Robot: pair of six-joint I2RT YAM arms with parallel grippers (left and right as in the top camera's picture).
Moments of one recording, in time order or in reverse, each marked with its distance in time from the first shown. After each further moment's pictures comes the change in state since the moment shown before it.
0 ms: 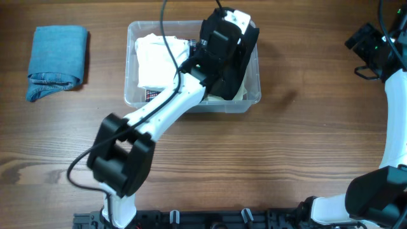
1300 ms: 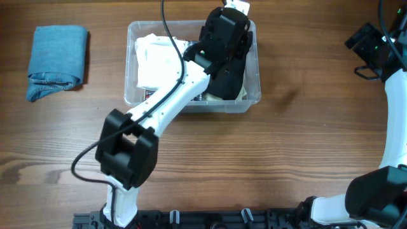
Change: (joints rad) left arm 0.006 0.069 0.210 -0.200 -0.056 -0.106; right arm 0.000 0.000 0.000 -0.001 0.000 0.000
